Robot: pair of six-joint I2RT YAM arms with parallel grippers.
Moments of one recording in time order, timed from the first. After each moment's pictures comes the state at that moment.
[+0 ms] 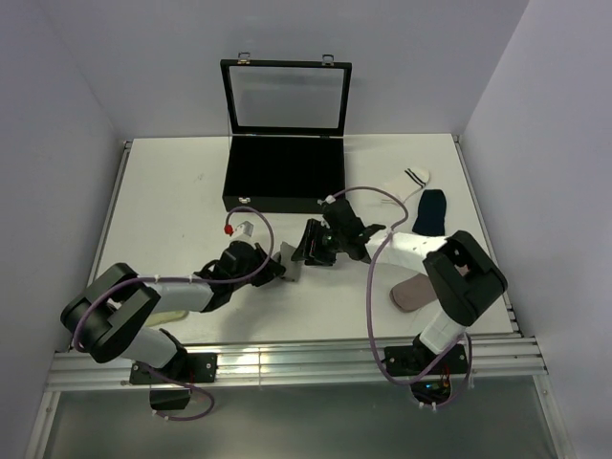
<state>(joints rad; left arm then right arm) -0.73 1.45 0.40 0.48 -0.03 -1.01 0.65 1.61 0.85 -0.06 -0.30 0.88</state>
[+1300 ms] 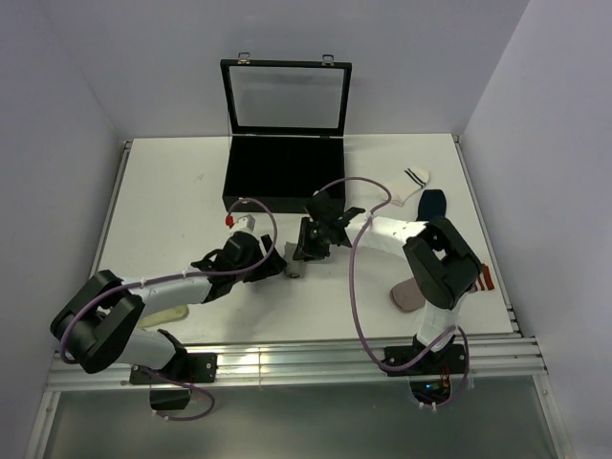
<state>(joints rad) -0.71 1.38 0.52 0.16 -0.09 -0.87 0.69 1.79 1.09 -0.32 -0.17 0.81</state>
